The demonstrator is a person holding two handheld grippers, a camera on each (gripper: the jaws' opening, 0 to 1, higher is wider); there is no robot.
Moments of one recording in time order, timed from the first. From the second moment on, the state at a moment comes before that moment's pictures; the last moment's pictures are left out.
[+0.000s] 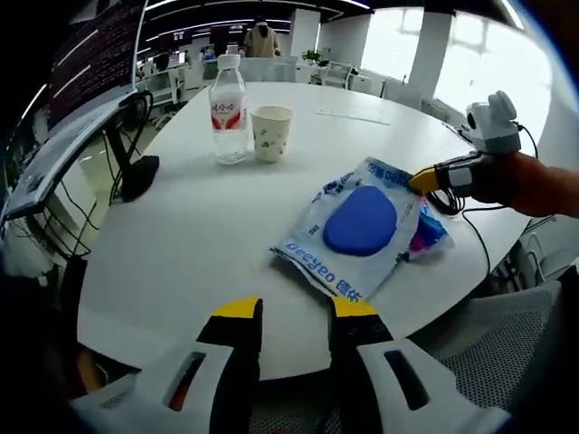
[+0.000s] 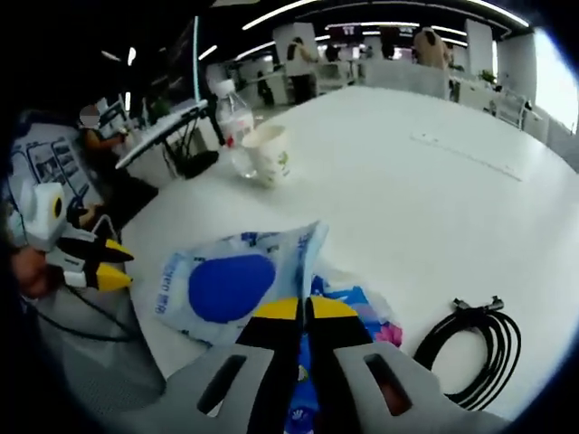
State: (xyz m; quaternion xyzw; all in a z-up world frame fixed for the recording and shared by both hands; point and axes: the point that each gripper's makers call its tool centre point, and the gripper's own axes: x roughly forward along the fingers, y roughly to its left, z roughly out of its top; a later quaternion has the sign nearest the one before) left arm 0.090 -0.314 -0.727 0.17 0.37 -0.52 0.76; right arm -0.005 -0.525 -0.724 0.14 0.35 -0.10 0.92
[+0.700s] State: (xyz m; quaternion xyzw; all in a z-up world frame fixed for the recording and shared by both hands) left arm 0.085 -0.315 -0.729 0.17 0.37 -0.52 0.75; right arm -0.049 -0.525 -0.725 0.18 0.34 -0.15 0.91
